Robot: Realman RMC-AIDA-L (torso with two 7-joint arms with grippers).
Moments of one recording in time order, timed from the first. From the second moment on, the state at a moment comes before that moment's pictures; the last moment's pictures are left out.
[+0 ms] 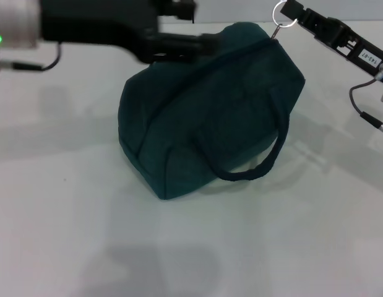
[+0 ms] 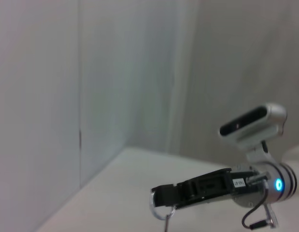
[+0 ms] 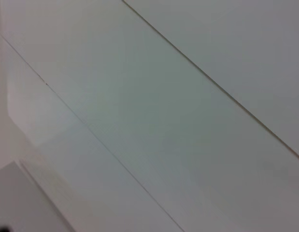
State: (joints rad) left arm -0.50 -2.08 1.03 1.50 1.84 1.62 -2.05; right arm 0.65 2.03 -1.20 -0.23 -0.86 -1.48 1.48
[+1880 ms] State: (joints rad) left arm -0.52 -2.09 1.47 1.70 2.29 1.39 -2.30; right arm 0.64 2.03 -1.20 -0.22 -0.86 -1.47 1.48
